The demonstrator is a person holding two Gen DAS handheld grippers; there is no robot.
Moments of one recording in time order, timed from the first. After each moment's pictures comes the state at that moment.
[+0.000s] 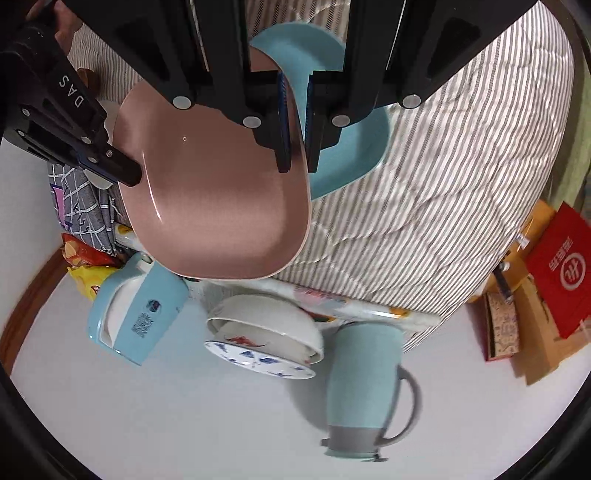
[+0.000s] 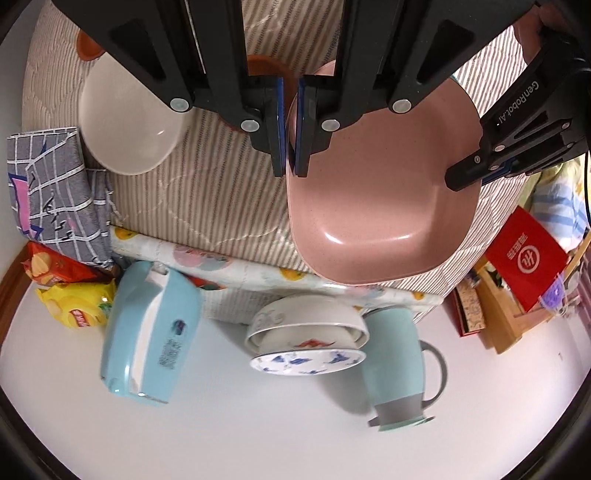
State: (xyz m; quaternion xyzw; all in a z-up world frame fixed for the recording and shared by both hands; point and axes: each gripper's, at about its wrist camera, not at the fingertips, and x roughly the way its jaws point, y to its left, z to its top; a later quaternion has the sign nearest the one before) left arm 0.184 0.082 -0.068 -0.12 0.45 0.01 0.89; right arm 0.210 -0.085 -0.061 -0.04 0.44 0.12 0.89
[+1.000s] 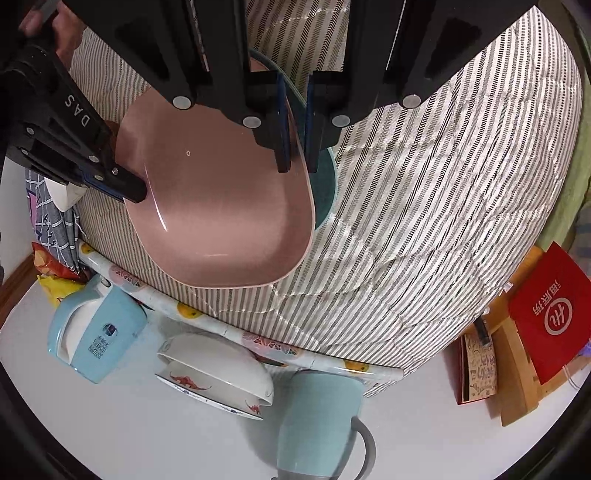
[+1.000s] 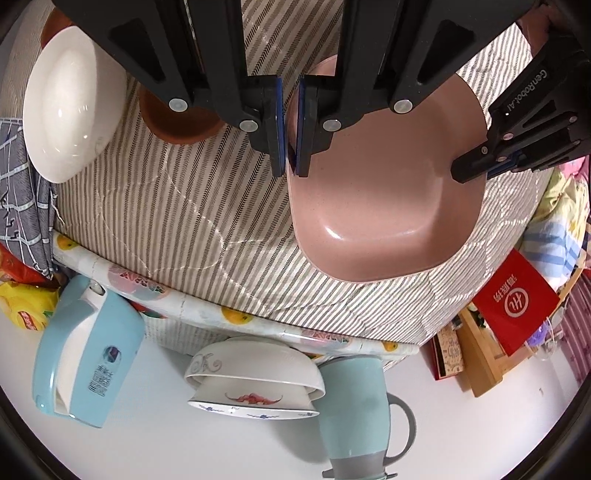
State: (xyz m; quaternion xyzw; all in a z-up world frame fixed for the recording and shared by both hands) left arm 0.170 0.108 -0.115 -0.13 0.49 0.05 0.86; right arm 0.220 -0.045 -0.115 -0.08 0.47 0.17 0.86
